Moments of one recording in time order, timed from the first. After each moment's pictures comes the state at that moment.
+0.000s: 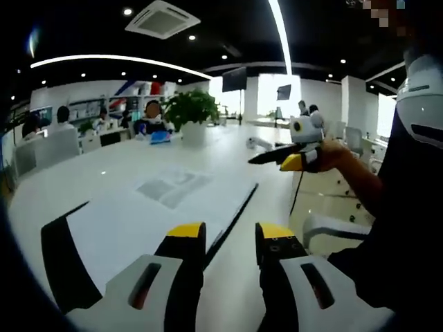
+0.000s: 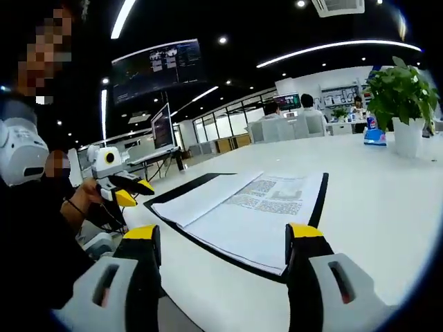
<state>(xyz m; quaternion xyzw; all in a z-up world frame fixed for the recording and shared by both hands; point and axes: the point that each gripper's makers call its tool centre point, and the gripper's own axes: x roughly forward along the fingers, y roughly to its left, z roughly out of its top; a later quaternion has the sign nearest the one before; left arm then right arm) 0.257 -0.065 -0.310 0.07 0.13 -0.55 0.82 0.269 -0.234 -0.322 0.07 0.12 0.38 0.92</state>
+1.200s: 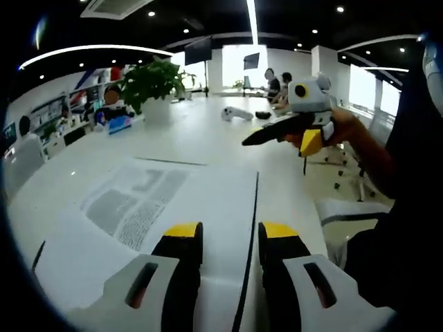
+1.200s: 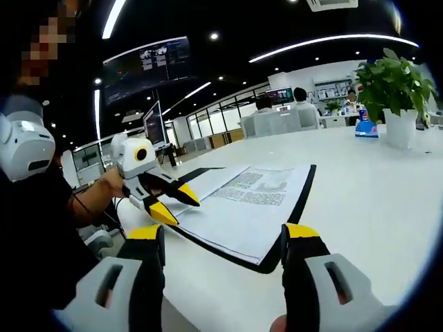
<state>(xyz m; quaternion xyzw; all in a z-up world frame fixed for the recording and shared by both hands) 0.305 -0.159 -0.363 0.16 0.18 -0.62 0.75 0.275 -0.261 -0.332 0.08 0.14 0.36 0.92</state>
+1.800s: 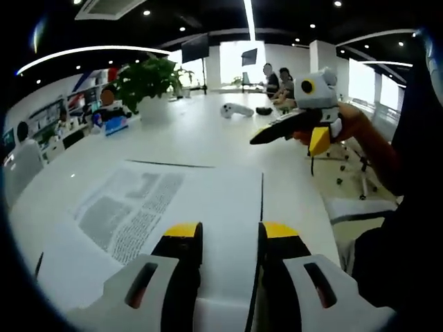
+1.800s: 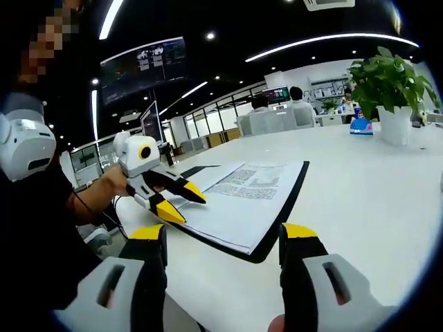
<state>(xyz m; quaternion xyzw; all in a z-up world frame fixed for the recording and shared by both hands) 0.310 -0.179 -0.367 0.17 0.18 -0.62 0.74 0.271 -0.272 -0.337 0.08 0.14 0.35 0.92</state>
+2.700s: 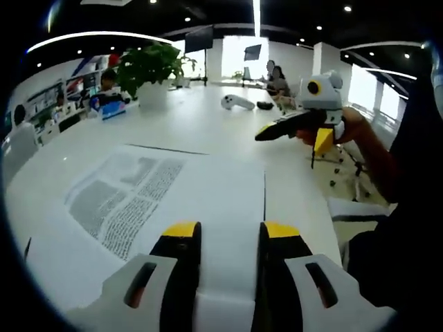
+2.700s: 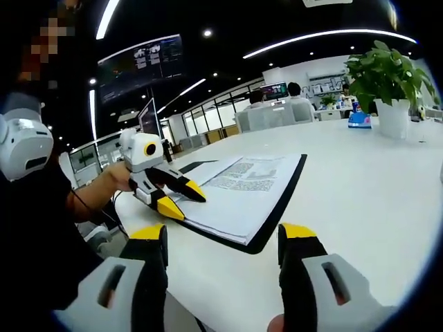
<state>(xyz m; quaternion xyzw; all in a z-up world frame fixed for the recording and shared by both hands) 0.319 -0.172 -0.382 0.14 0.22 -0.62 0.73 0.269 -0.275 -0.350 0.09 0.15 0.35 0.92</state>
